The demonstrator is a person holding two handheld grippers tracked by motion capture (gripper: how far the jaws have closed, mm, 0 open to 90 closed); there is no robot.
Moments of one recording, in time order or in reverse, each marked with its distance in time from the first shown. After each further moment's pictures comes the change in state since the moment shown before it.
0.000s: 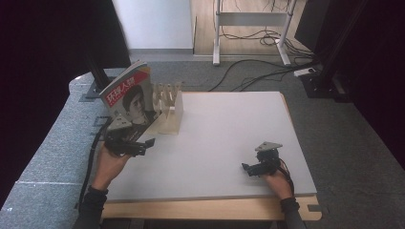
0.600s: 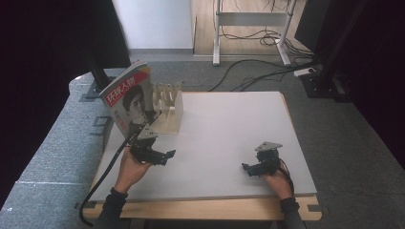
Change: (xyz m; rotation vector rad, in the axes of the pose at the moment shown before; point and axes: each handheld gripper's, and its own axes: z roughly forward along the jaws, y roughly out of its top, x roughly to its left) left arm -0.033 -0.019 0.059 0.074 -0.077 0.071; right arm 0.000 0.000 0.000 0.002 -0.001 0.002
